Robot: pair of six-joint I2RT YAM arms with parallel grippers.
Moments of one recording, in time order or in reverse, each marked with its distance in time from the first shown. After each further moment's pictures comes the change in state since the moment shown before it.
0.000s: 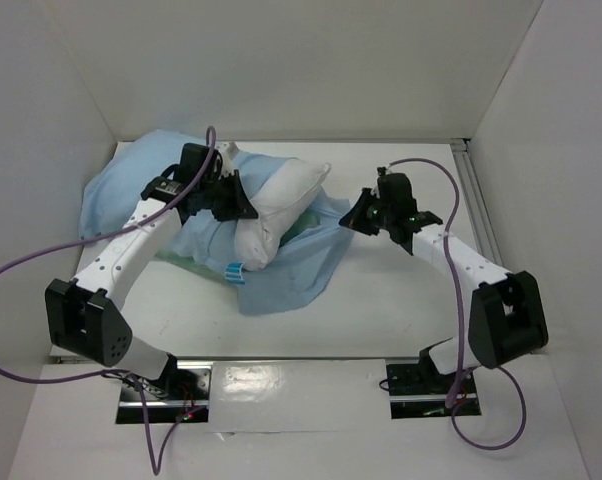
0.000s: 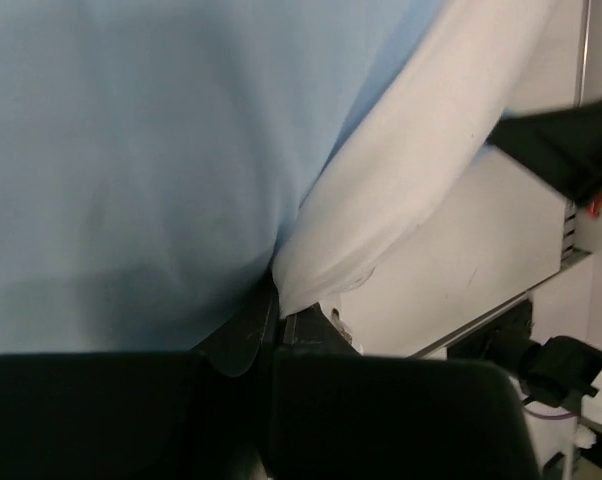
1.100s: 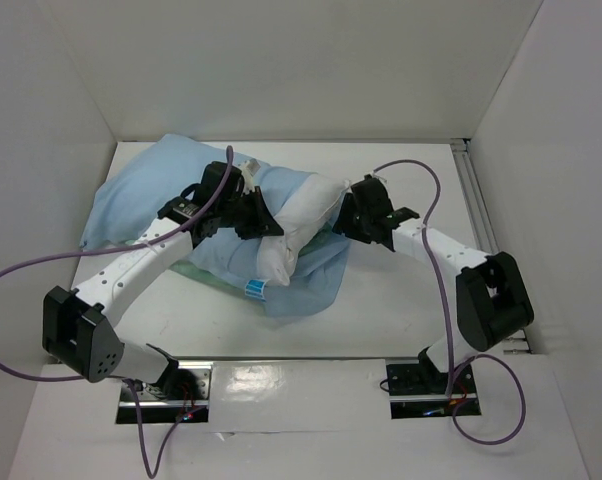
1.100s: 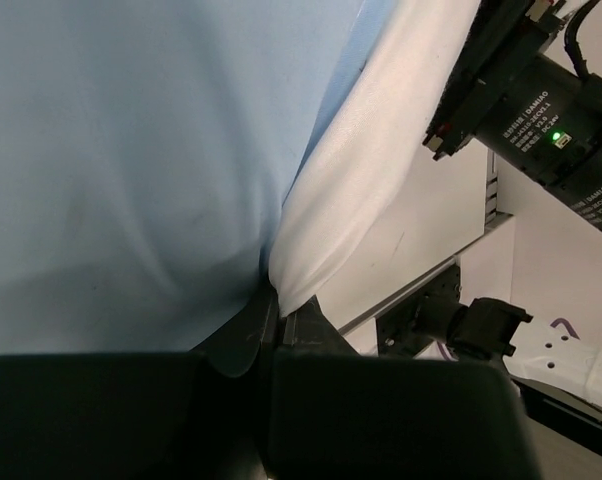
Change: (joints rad) left arm -0.182 -0.074 -0.134 0.137 0.019 -0.201; right arm 0.105 0.139 0.079 -0.119 0.296 -0.003
